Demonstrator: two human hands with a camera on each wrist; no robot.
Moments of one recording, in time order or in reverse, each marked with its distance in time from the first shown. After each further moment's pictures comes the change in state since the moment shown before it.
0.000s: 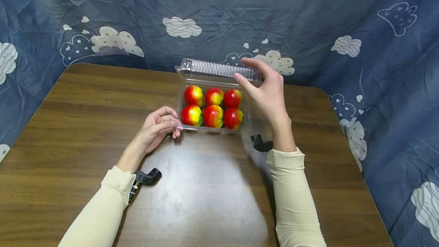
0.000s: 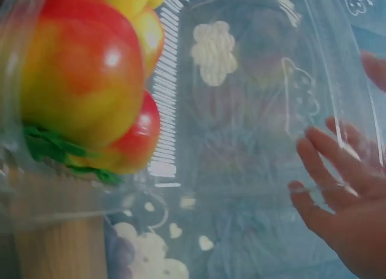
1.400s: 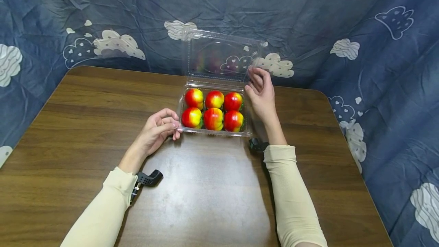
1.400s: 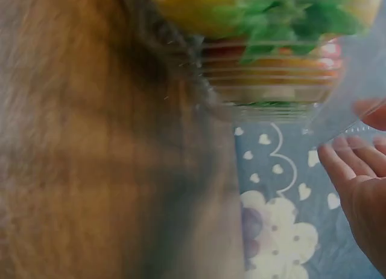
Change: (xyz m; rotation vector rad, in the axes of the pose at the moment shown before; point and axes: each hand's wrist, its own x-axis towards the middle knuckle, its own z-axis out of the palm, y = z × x) left_hand -0.002 0.002 0.001 -0.008 0.019 -0.014; right_hand -0.009 0.063 0.025 0.498 -0.031 0.166
